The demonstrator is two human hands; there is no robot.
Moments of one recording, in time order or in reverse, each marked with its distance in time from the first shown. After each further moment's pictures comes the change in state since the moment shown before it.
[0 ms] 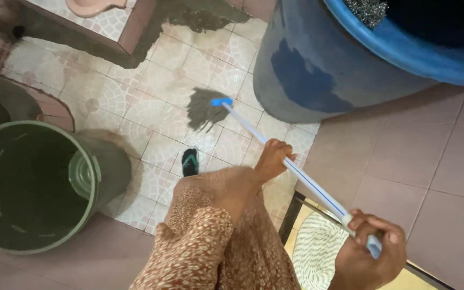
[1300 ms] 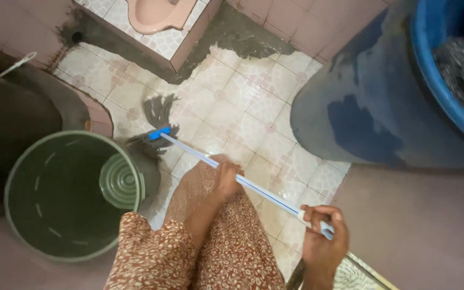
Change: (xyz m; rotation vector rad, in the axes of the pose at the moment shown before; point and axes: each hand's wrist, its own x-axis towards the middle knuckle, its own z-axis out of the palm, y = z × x) left_hand -0.103 -0.178 -0.206 0.353 0.012 -0.525; right_hand -0.028 0.105 0.194 0.335 -0.220 0.438
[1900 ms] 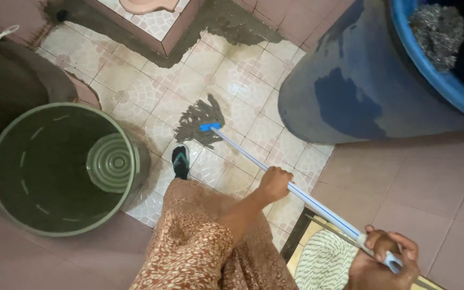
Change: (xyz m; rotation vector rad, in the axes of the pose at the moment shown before) left_hand -0.074 0.158 0.065 -0.149 -0.196 0.414; right_hand -0.099 -0.098 -0.125 -0.115 0.128 -0.364
